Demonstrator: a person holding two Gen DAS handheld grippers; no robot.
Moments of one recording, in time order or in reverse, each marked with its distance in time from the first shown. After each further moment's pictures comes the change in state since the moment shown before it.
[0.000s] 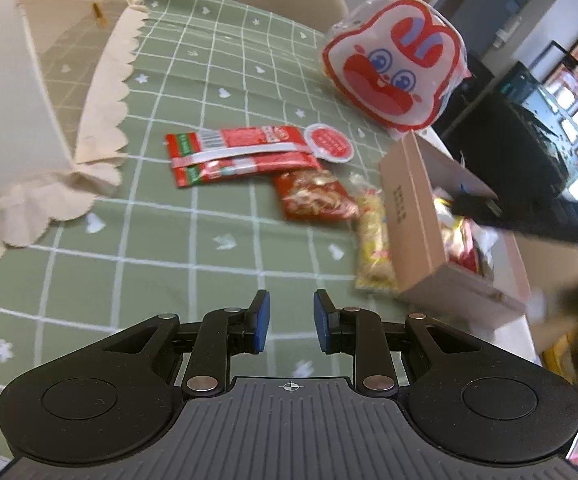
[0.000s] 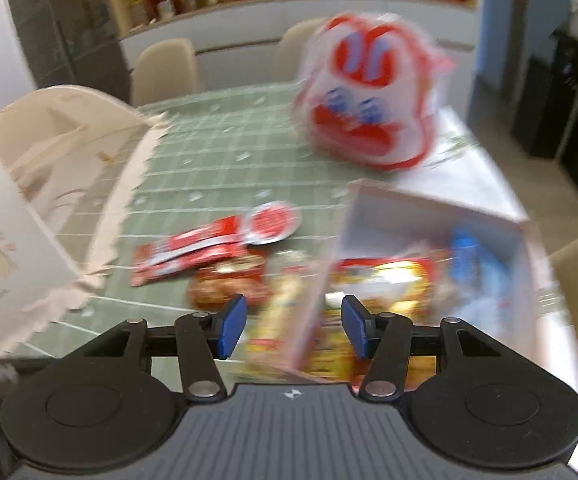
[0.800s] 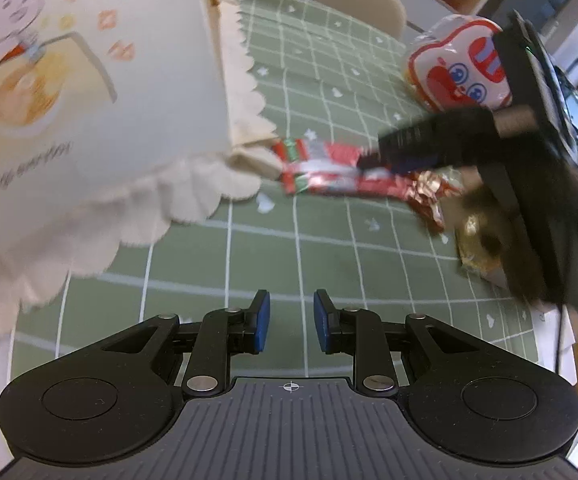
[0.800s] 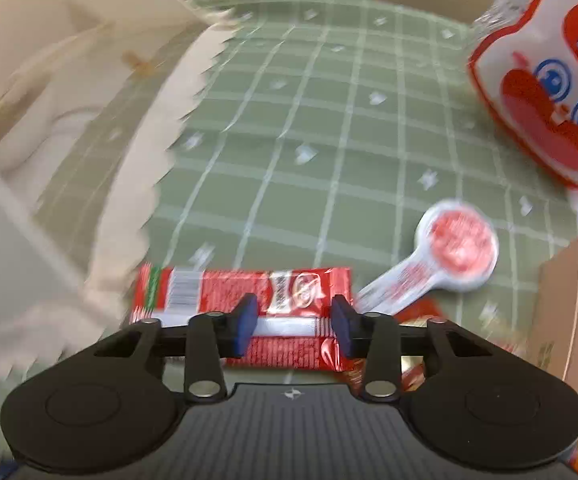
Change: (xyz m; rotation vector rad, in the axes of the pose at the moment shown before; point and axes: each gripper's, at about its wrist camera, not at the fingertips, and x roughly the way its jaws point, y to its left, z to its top) left arm -0.041 0.088 -0.001 -0.041 0.023 0.094; right arm 0.144 0.111 0.032 -0.199 0.240 0.021
